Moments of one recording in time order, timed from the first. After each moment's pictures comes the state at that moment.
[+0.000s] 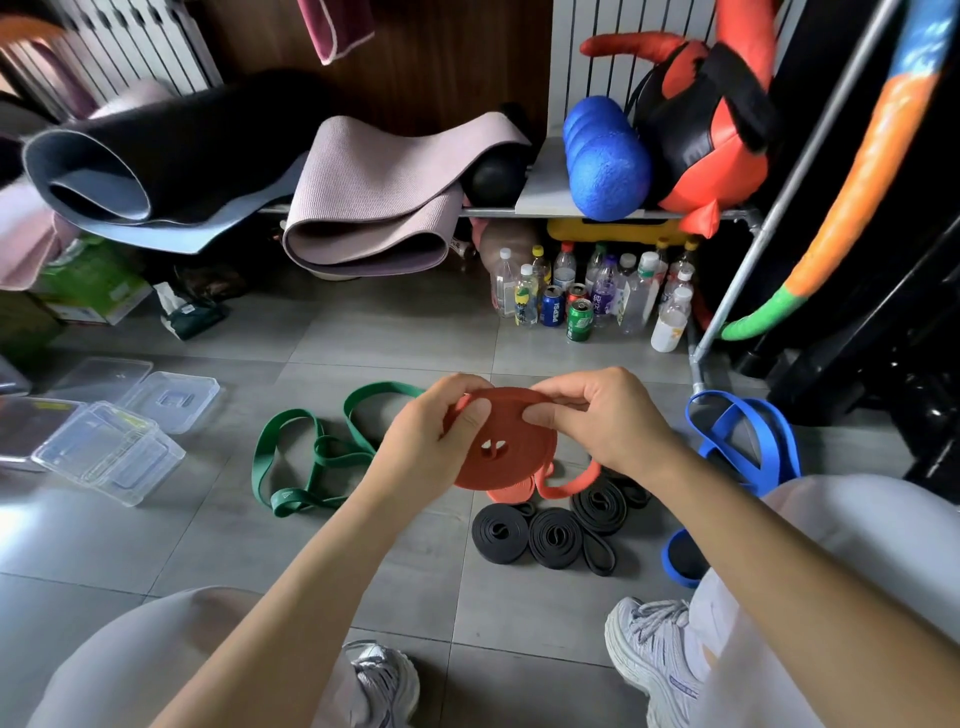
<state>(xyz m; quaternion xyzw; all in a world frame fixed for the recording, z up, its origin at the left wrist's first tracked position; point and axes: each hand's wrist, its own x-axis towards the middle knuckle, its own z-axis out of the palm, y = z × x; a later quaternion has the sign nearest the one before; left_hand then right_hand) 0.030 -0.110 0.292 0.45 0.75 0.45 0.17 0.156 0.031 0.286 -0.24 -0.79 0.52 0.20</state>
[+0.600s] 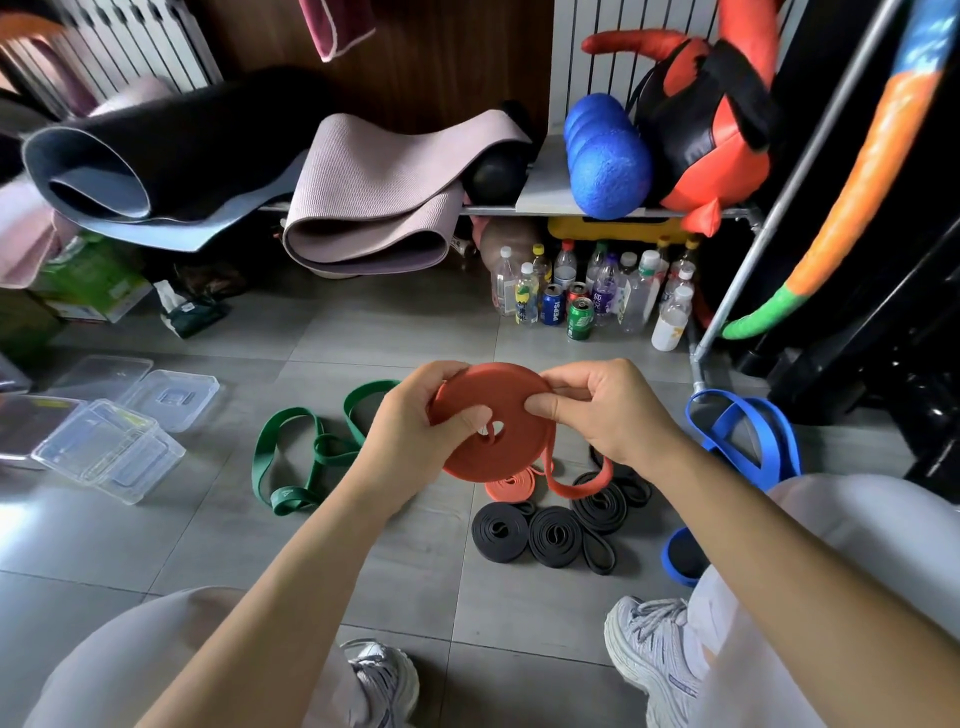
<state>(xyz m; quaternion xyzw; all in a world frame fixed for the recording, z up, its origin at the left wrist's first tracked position) 0.025 -0.112 0.300 0.38 0.74 0.50 0.22 0.154 0.033 0.290 -0.24 -0.76 0.57 0.20</state>
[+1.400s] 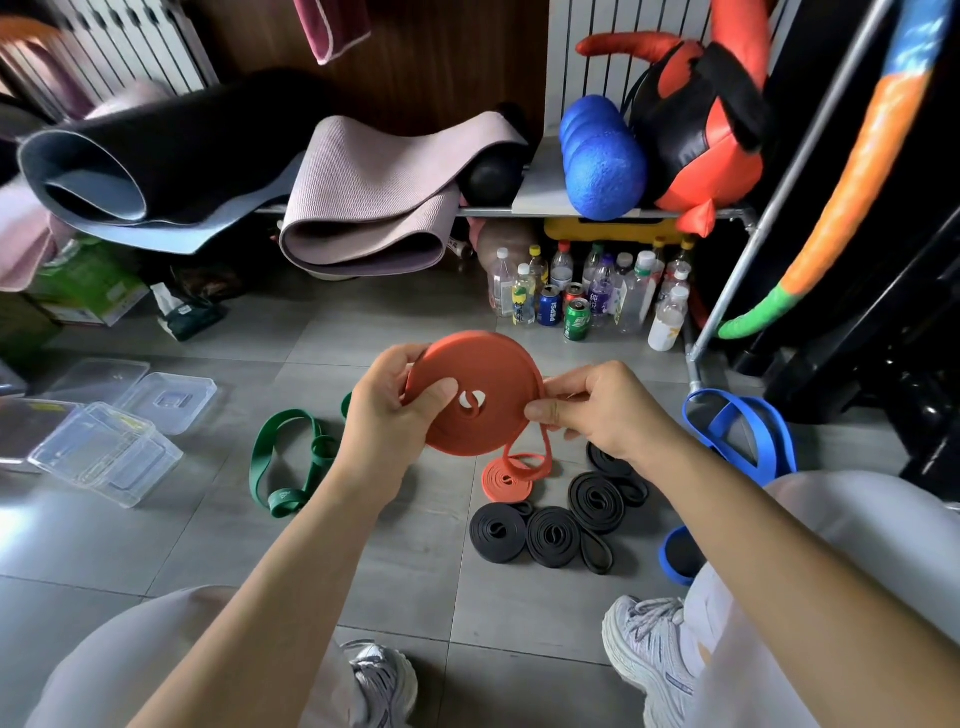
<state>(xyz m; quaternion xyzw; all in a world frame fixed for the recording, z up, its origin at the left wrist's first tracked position) 0.024 -0.112 0.310 0.30 0.70 0.61 0.21 0.152 0.039 0.291 -0.30 -0.76 0.57 0.13</state>
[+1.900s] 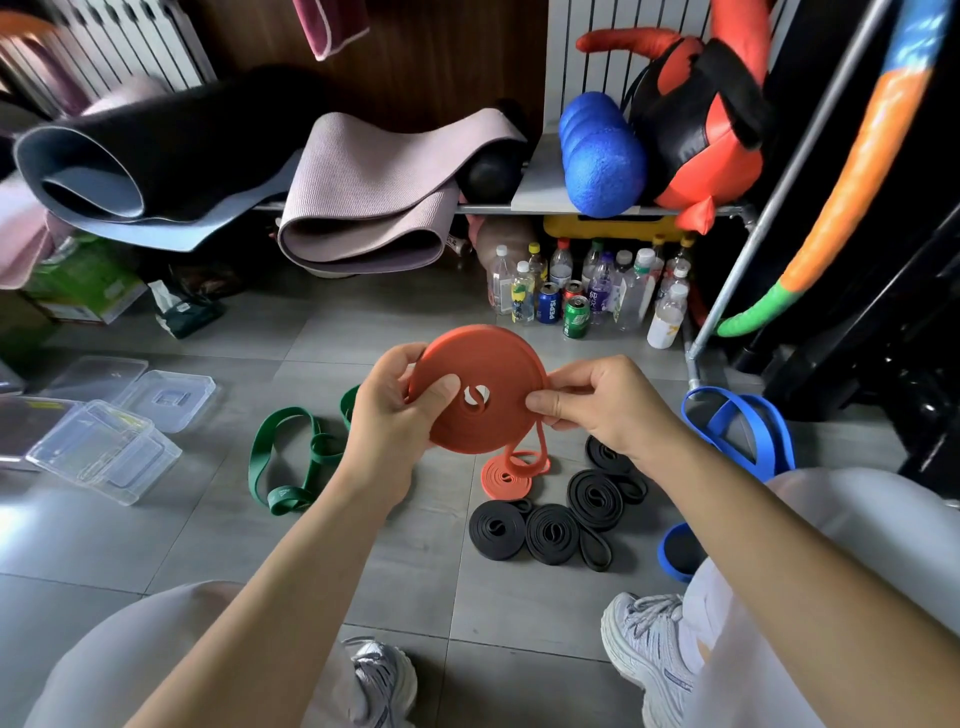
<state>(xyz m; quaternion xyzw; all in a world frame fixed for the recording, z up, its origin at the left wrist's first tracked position) 0.027 -0.110 0.306 0.25 0.66 0.65 0.26 0.154 0.036 0.294 -0.28 -0.72 0.61 0.17</state>
